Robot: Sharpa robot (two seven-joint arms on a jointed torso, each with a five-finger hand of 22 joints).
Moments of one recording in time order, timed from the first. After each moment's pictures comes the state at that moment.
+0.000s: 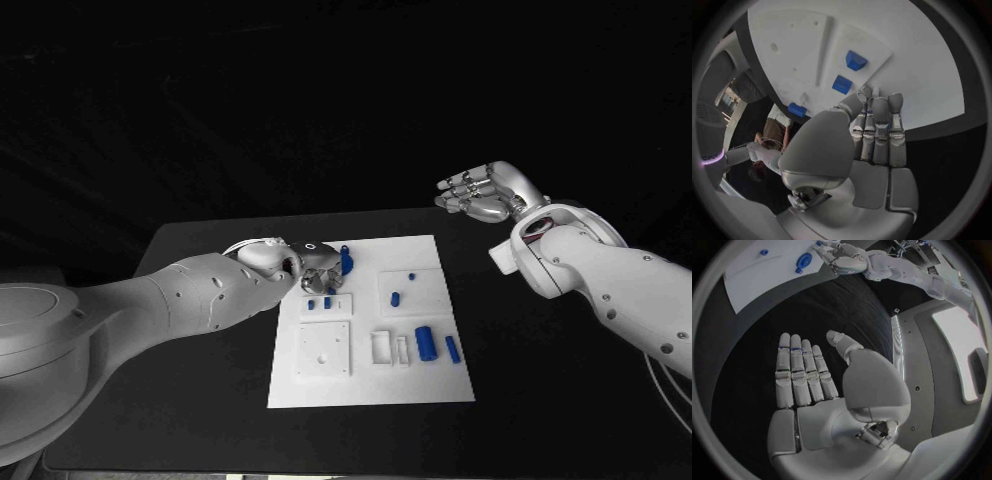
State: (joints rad) left arm 1.19 -0.46 -0.23 0.86 -1.58 -0.20 0.21; left_hand 1.43 -0.08 0.34 -0.20 0.08 1.13 0.09 0.06 0.06 1.14 0.08 0.07 0.06 1.12 -0.02 1.24 0.31 0.10 1.14 -0.04 0.54 1.31; right arm 1.00 -0.67 0.40 1.30 -1.16 -0.36 0.04; right_hand 1.24 -0.13 0.37 -0.10 0.40 1.03 0.15 0.06 0.06 1.15 0.12 0.07 0.06 1.20 0.10 0.07 0.06 0.13 1.15 0.10 0.09 0.07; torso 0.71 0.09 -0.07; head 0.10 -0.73
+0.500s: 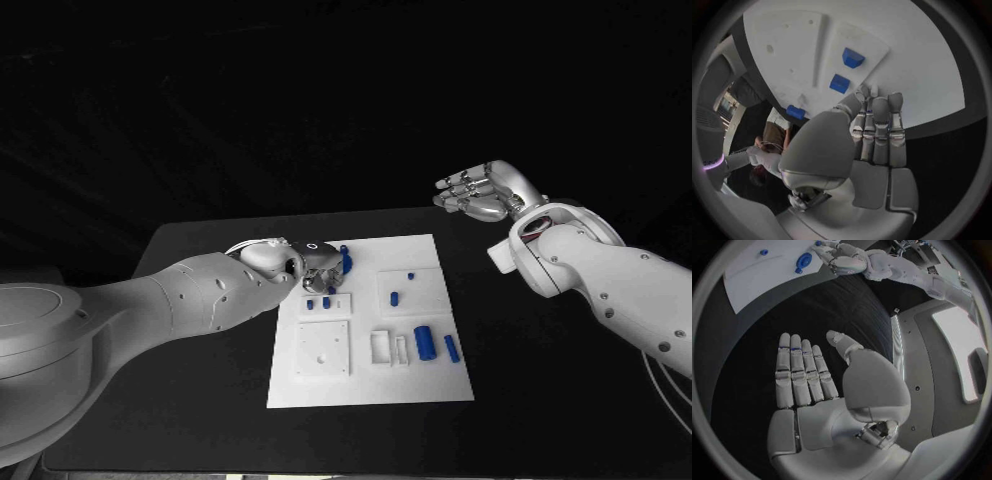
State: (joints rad) left arm 1.19 -0.45 -0.23 0.85 -1.62 -0.22 0.18; left_hand 1.42 -0.07 0.23 -0.17 0.07 1.13 0.10 0.06 0.06 1.16 0.07 0.11 0.06 1.13 -0.01 1.24 0.31 0.10 1.17 -0.03 0.50 1.31; right arm 1.00 -0.67 0.40 1.30 -1.16 -0.36 0.04; right_hand 1.24 -0.13 0.37 -0.10 0.40 1.03 0.15 0.06 0.06 1.15 0.12 0.07 0.06 1.20 0.10 0.07 0.06 0.13 1.15 0.10 0.09 0.07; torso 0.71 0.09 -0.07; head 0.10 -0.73
